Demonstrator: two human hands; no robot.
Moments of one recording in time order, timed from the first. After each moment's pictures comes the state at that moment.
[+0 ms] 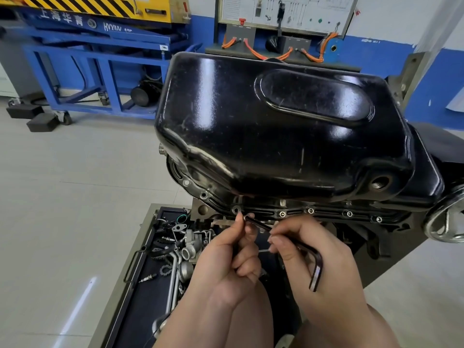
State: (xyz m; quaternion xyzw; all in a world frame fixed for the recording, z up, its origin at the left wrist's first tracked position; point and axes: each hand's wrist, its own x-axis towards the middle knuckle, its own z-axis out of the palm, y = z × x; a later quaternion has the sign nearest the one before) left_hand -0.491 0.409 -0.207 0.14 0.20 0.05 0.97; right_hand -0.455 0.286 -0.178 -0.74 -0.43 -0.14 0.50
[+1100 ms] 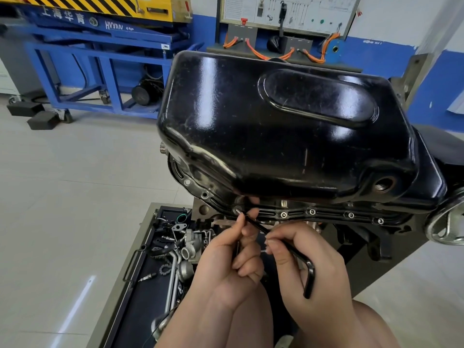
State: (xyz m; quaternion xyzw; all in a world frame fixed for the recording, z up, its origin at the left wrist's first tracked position) left_hand -0.491 0.411 -0.214 0.09 0.14 0.04 0.99; right_hand -0.454 0.294 -0.192 -0.71 -0.46 -0.19 0.50
